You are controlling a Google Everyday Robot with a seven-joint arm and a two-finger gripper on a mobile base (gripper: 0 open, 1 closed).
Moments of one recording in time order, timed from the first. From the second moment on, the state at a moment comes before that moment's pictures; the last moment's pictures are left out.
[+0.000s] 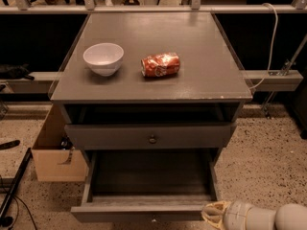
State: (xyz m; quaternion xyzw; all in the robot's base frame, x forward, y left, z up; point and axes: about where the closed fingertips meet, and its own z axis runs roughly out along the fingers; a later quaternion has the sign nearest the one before) arm 0.346 -0.169 0.555 -0.51 0.78 0.13 0.34
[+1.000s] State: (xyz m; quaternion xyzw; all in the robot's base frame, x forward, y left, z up) arm 0.359 -0.155 0.502 -0.53 0.79 0.12 0.29
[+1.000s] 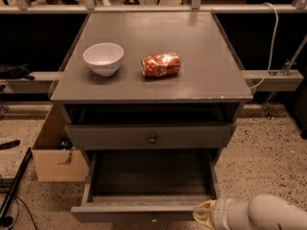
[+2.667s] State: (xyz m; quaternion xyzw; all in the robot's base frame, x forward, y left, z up) arm 0.285 -0.134 0.403 -0.59 0.77 0.14 0.19
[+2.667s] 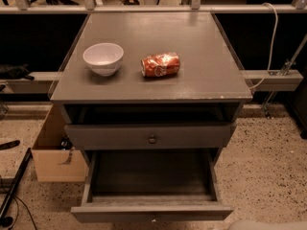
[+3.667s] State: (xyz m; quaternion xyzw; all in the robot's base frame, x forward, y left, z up) arm 0.342 -0.120 0.416 -0.62 0.76 0.06 0.18
